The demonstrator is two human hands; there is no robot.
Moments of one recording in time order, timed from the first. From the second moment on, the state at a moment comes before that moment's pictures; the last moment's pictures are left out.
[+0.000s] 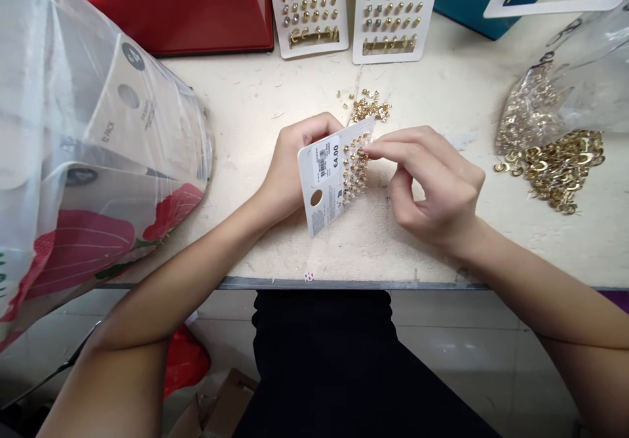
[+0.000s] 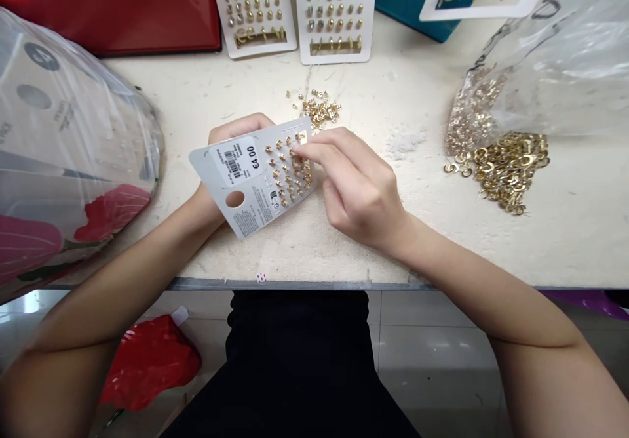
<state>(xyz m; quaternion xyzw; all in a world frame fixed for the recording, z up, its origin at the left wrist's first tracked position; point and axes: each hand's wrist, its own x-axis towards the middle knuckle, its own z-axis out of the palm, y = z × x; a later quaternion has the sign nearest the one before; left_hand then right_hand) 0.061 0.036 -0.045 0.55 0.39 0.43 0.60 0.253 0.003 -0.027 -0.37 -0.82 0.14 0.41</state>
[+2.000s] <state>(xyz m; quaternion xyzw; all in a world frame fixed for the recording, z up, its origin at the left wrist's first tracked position) 0.067 0.023 -0.037 0.63 0.39 0.42 0.53 0.259 0.025 -0.035 -0.34 -0.44 0.76 0.34</state>
